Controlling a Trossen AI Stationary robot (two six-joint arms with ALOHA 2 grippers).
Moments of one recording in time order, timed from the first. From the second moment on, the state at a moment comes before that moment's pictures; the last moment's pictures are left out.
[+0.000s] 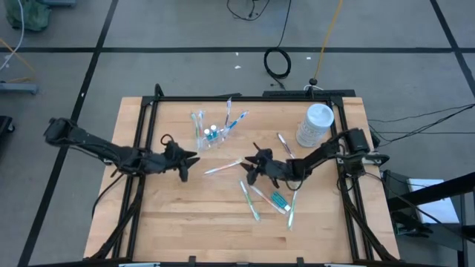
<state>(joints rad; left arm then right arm) -0.28 0.80 0.24 0.12 -0.59 -0.61 0.13 1.94 0.67 0.89 0.50 0.65</state>
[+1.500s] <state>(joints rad) -0.32 0.80 0.24 0.12 -0.66 -0.63 0.08 1.98 0.78 0.72 0.49 0.77</state>
